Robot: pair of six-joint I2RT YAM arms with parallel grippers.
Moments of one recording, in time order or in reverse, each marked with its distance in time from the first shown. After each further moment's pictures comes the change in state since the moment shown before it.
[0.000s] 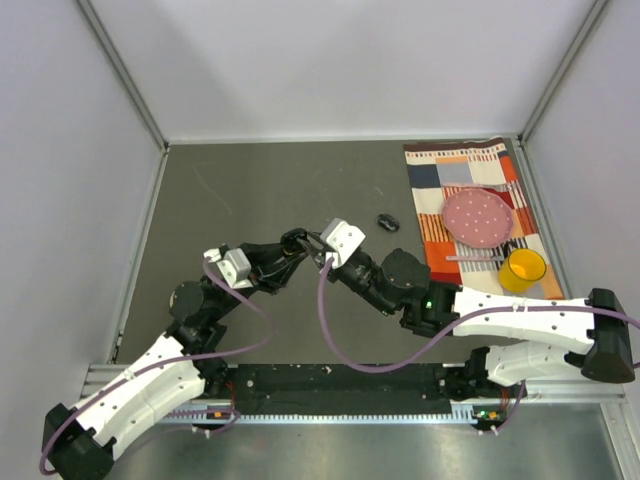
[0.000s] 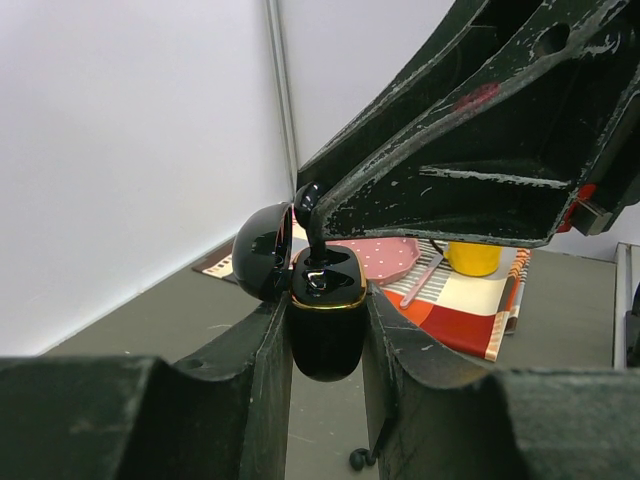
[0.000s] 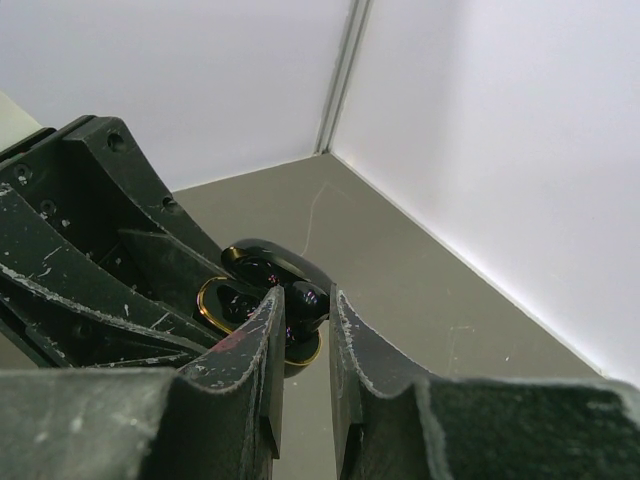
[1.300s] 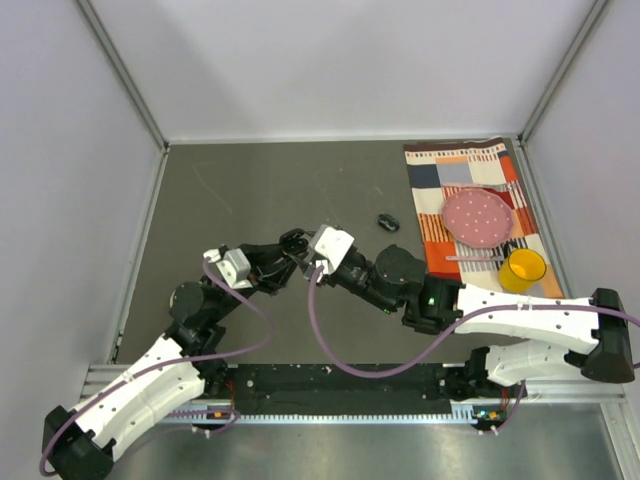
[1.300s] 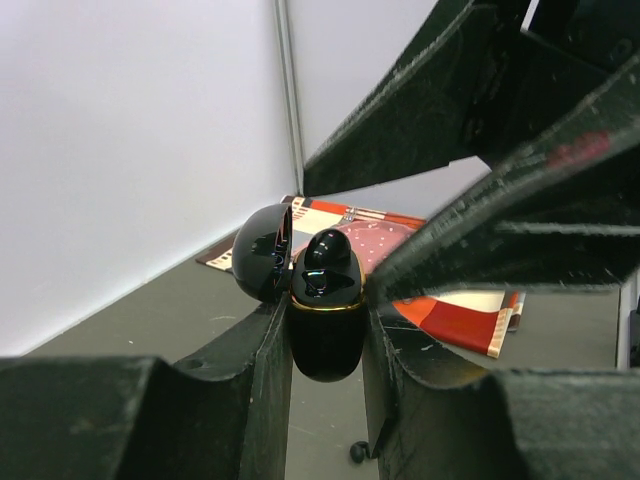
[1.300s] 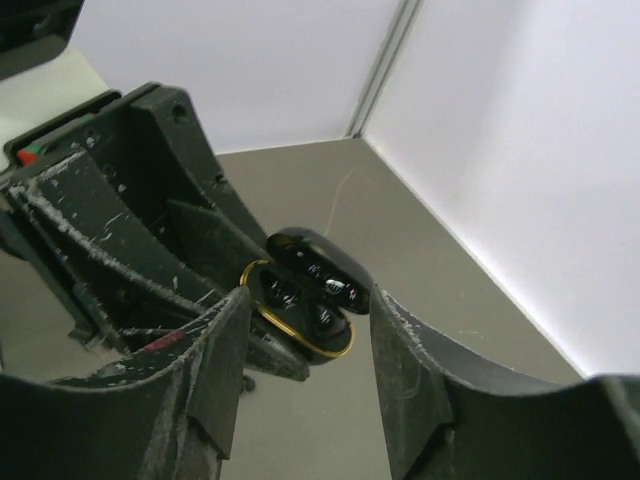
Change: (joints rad) left arm -0.001 -0.019 -0.005 -0.031 -0.019 0.000; right arm 0.000 0.003 0.053 -0.140 -0.090 -0.050
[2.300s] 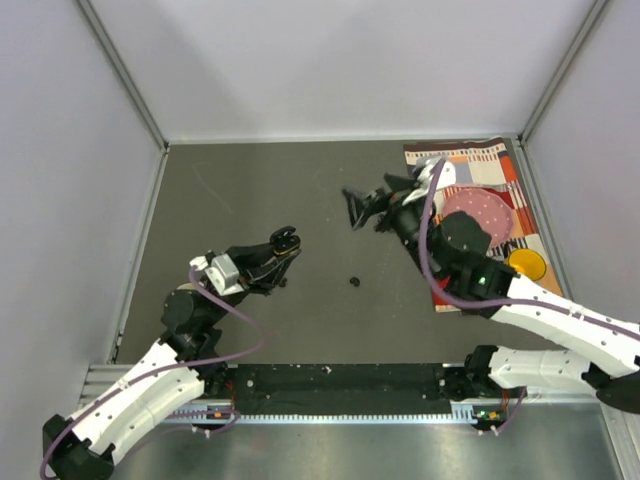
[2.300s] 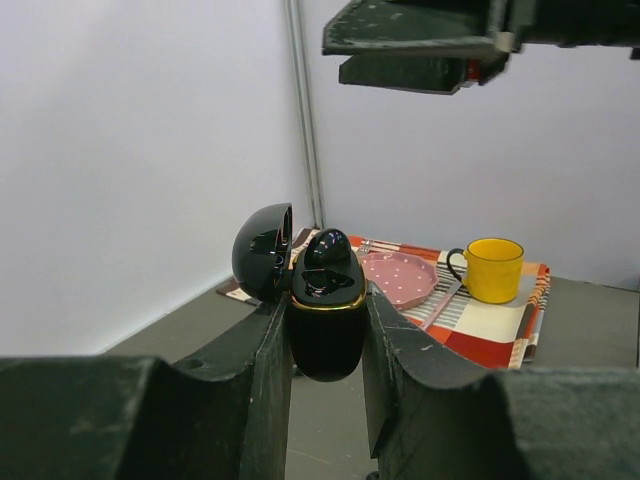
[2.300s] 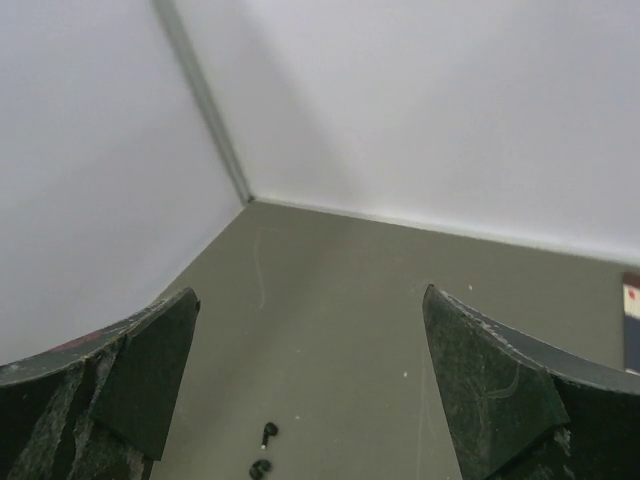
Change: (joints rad) left arm 0.000 -0.045 -0.003 0.027 -0.027 0.010; right arm -0.173 -0.180 0.020 -0.020 0.260 0.396
